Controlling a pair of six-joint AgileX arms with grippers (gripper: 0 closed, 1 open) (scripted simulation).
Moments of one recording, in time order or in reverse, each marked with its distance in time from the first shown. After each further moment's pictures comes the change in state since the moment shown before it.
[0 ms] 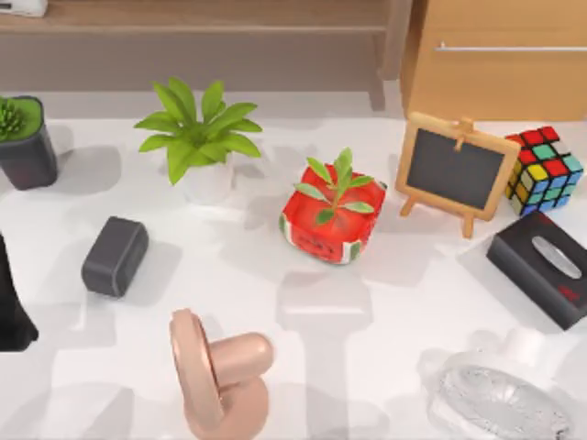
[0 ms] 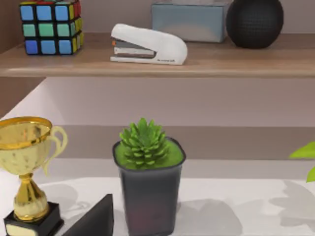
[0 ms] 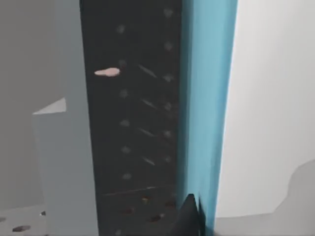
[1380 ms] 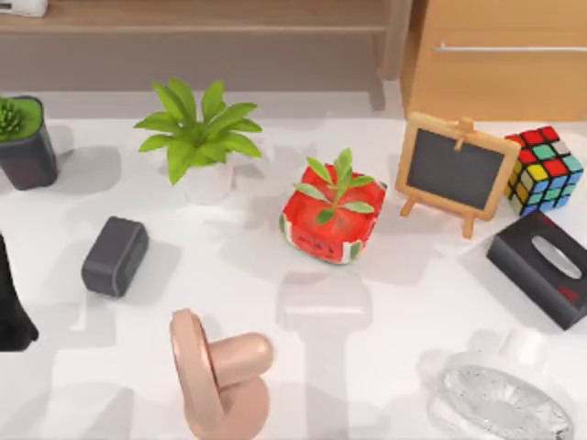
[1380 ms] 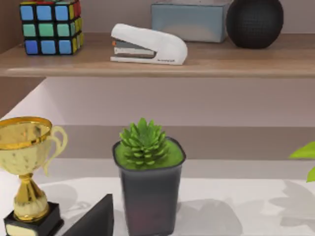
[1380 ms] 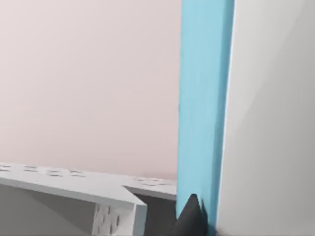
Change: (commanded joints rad) left arm 0.000 0.000 0.000 0.000 0.000 0.000; right arm -0.214 -0.158 -0.070 -0.022 0.241 -0.173
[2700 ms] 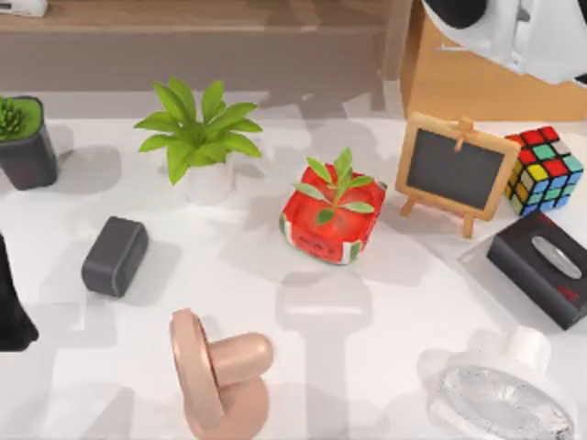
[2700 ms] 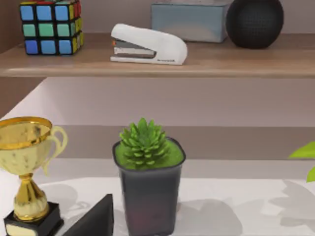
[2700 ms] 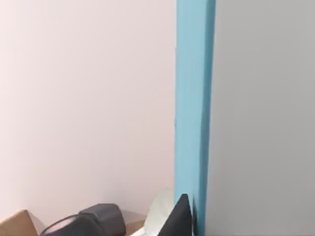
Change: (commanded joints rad) left arm 0.000 0.000 0.000 0.000 0.000 0.000; right arm 1.398 0.055 0.802 -0.172 0.585 -0.989
